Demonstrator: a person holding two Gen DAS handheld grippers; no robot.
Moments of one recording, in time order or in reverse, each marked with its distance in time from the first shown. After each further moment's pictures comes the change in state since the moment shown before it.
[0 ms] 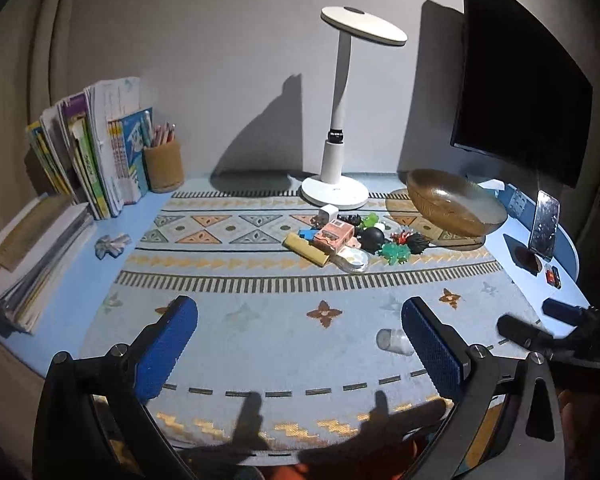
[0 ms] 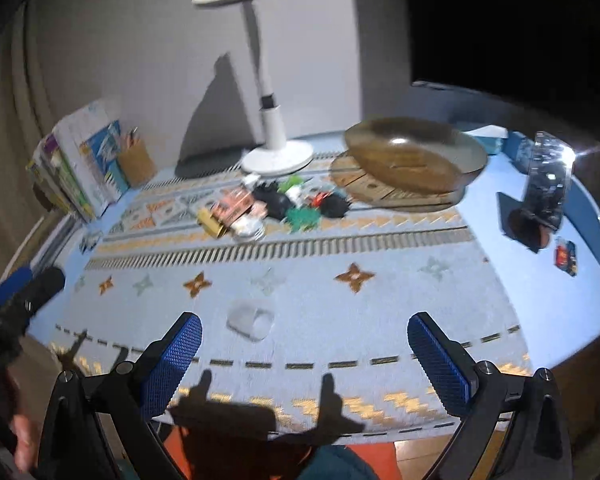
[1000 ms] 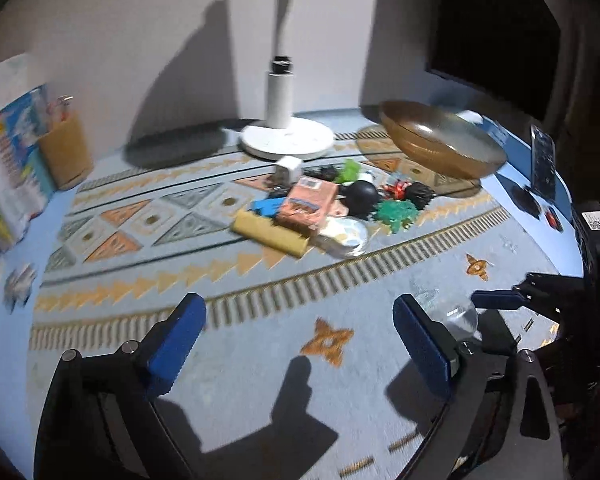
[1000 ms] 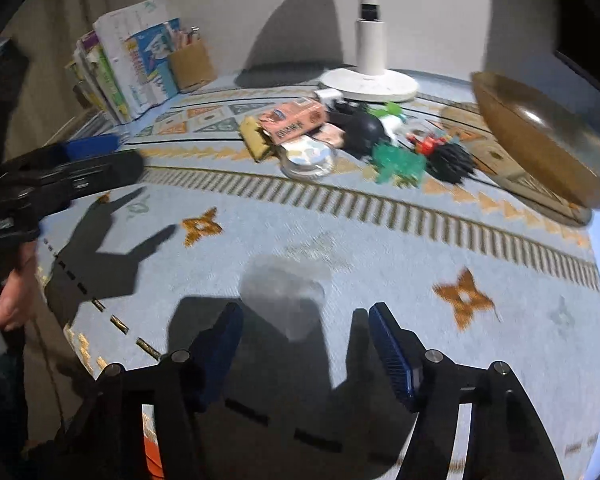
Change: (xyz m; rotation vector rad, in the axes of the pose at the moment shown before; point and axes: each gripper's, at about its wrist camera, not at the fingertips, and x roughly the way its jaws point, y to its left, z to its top) left arm 0.147 0.000 0.027 0.191 0.213 -0.227; right arm 0.138 0.019 0.010 -0.273 0.206 0.224
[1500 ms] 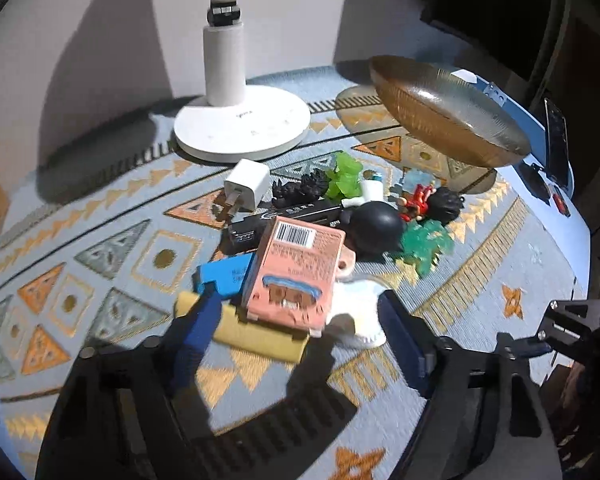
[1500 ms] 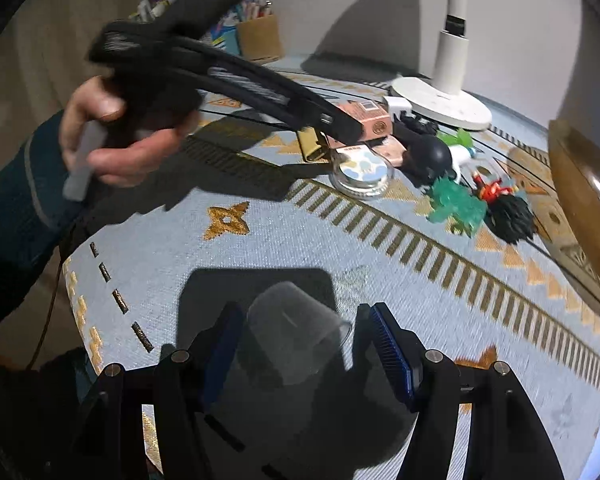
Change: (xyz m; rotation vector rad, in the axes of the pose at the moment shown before) left arm 0.118 0.003 0.071 0.085 0.184 -0.141; right arm 0.023 0.001 0.021 -0.243 0.035 0.118
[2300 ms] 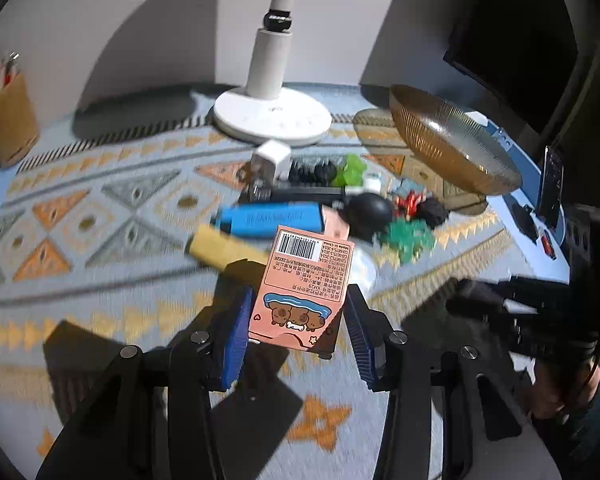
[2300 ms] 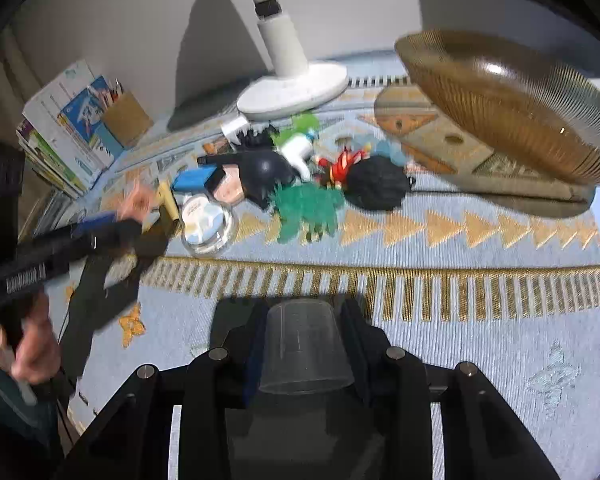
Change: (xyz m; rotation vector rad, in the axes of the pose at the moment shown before) left arm -0.040 0.003 -0.048 -0.187 -0.078 0.008; right arm -0.009 -0.088 0.001 0.499 -0.052 -0.107
